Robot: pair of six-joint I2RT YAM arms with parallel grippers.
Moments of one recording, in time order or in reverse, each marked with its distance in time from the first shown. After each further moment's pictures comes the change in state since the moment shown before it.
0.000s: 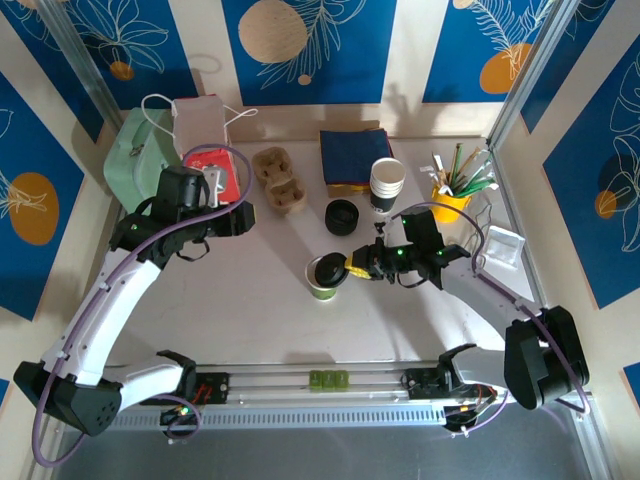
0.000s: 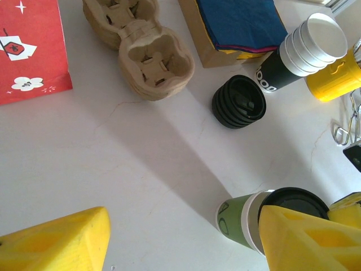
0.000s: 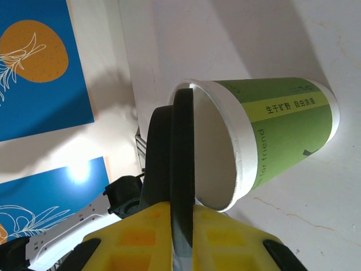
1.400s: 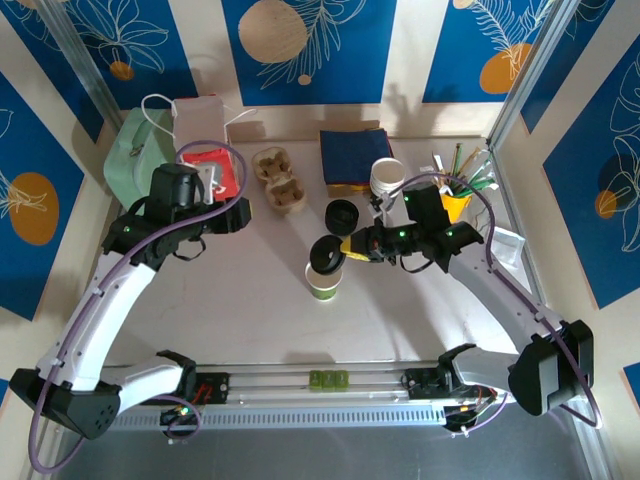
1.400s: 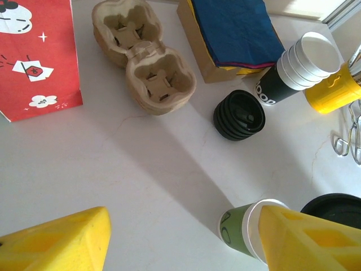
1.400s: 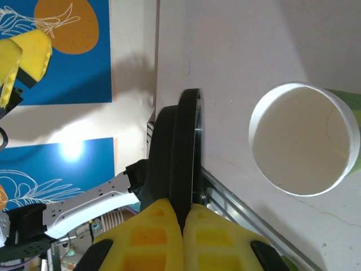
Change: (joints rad) left arm 0.000 -0.015 0.034 -0.008 -0.032 0.011; right arm 0.029 -0.037 0.259 -0.262 -0.011 -0.124
